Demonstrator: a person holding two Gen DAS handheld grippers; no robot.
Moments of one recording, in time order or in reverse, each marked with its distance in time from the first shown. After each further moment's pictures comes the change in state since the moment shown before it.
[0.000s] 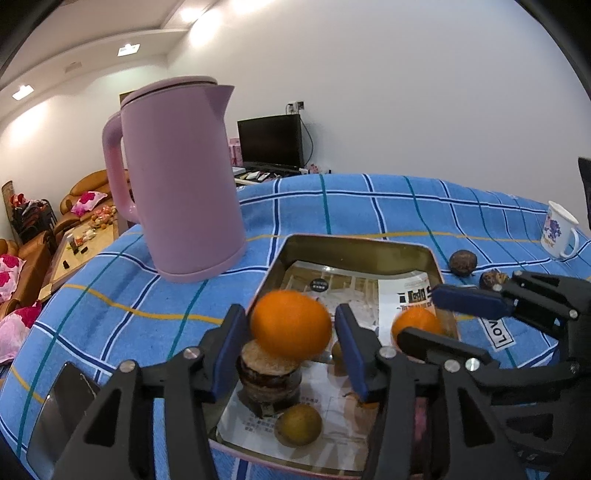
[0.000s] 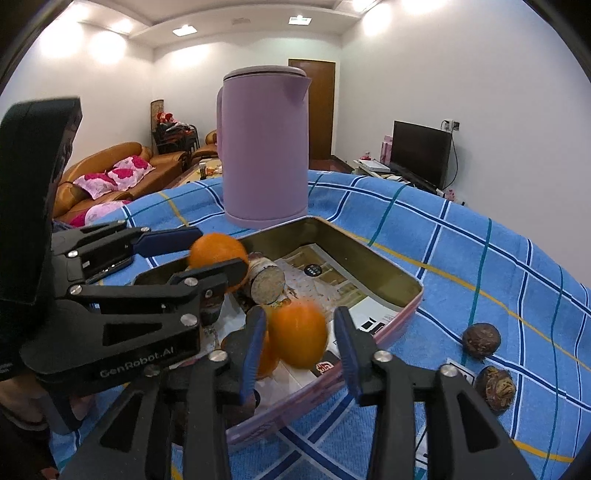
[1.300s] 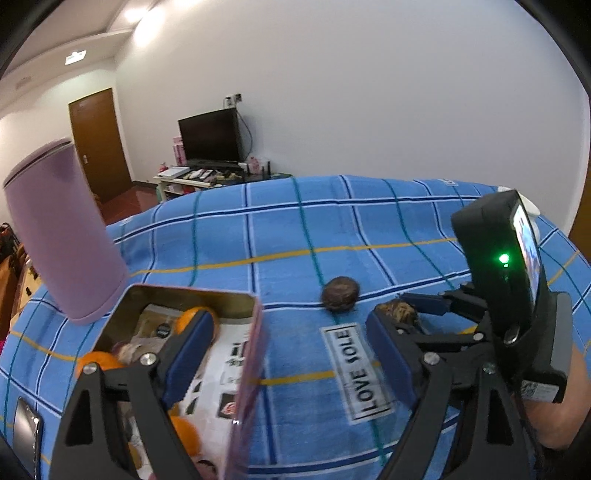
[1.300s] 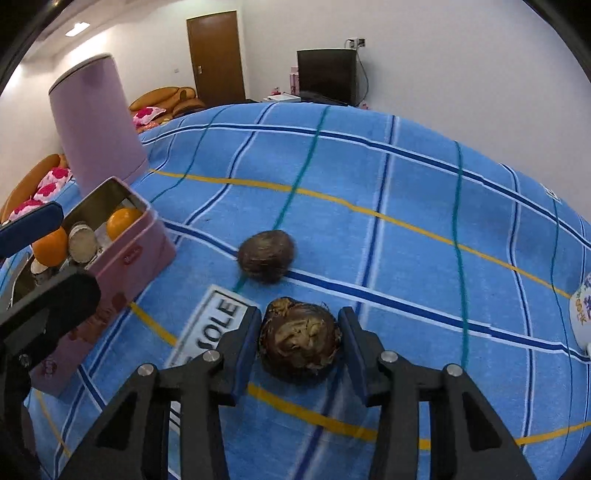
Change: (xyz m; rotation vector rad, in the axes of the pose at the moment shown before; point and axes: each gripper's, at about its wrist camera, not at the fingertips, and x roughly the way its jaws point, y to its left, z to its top) left arm 0.007 -0.147 0.052 0.113 0.064 -0.157; right arm -0.002 -0.167 -0.041 0.268 0.256 -0.210
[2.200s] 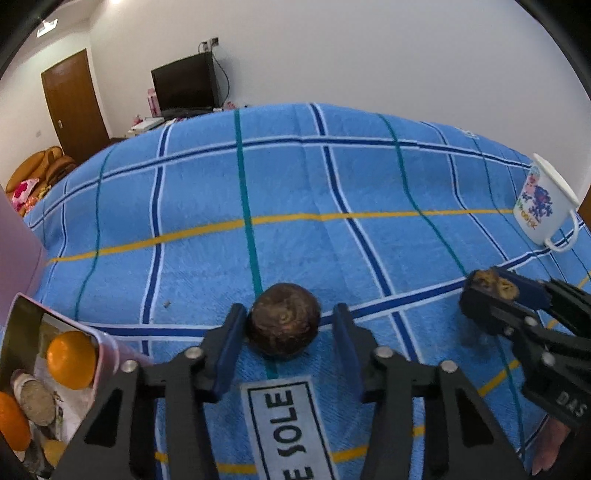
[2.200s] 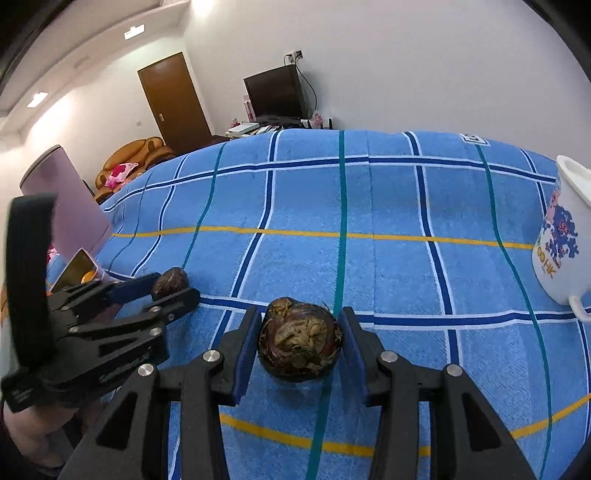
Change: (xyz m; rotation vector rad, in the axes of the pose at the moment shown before) left arm 0.125 -0.046 0.017 -0.017 0.233 -0.058; right arm -0.026 -0.092 -0.015 0.228 -0.086 0.012
